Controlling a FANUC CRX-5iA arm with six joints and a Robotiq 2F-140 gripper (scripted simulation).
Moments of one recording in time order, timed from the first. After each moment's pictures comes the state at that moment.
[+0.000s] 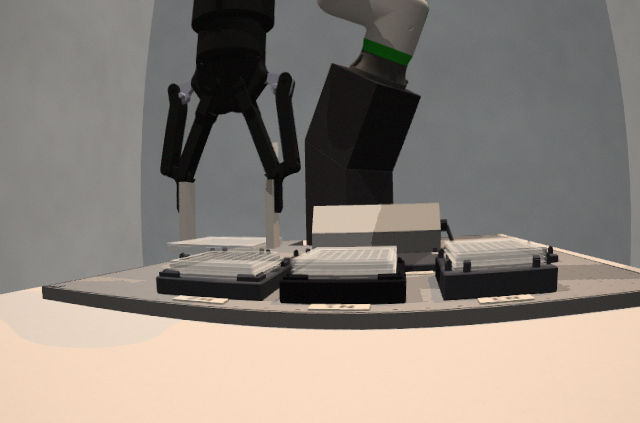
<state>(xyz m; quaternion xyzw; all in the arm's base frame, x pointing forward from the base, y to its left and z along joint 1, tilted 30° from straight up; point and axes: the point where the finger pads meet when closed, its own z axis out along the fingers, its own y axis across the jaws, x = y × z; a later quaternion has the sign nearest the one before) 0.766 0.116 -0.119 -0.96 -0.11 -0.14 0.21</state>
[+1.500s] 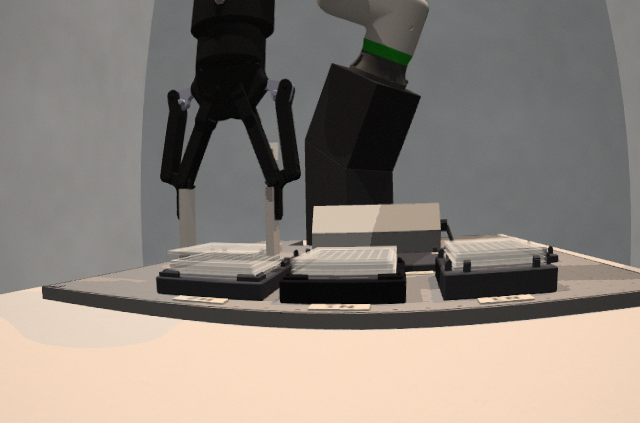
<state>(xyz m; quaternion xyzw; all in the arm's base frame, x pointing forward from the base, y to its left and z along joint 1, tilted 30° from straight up) 0.768 0.119 -0.125 -0.96 -0.11 -0.14 0.21</state>
